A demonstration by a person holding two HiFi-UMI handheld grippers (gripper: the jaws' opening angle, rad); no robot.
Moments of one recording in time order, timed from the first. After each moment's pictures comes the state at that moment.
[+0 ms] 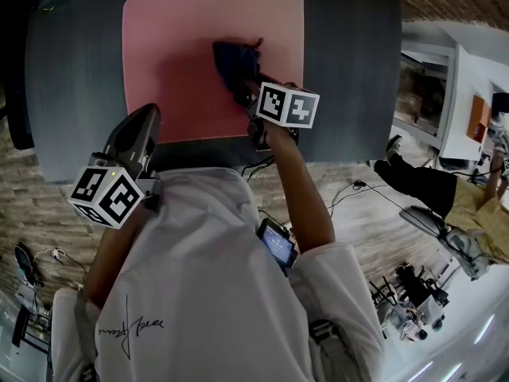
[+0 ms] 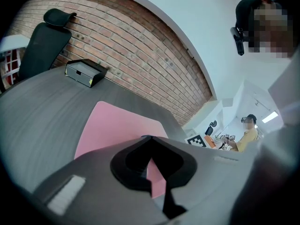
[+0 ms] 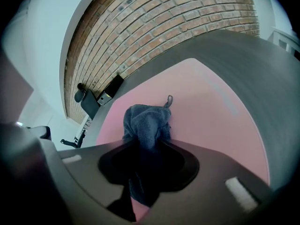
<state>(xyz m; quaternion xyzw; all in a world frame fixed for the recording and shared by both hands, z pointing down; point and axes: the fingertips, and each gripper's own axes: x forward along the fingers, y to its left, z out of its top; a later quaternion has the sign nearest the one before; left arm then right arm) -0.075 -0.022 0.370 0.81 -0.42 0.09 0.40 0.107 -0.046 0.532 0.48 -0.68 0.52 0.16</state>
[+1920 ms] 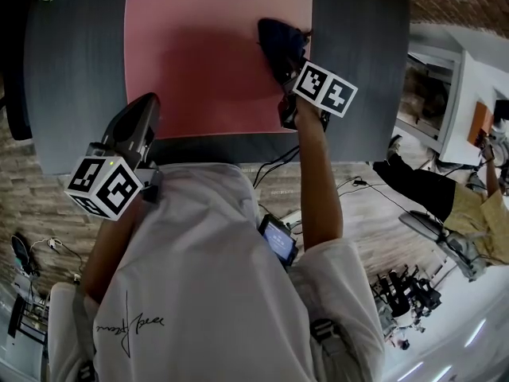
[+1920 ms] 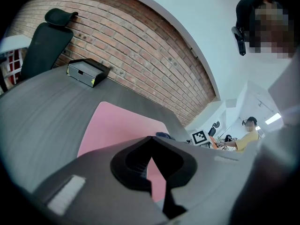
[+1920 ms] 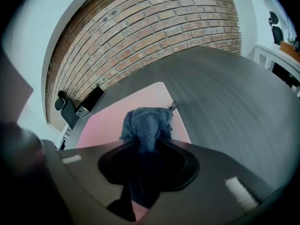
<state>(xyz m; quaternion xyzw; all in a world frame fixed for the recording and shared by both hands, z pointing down) -0.084 -0.030 0.375 0.80 -0.43 0.09 0.40 0.199 -0.083 0.531 0.58 -0.63 0.49 0.16</state>
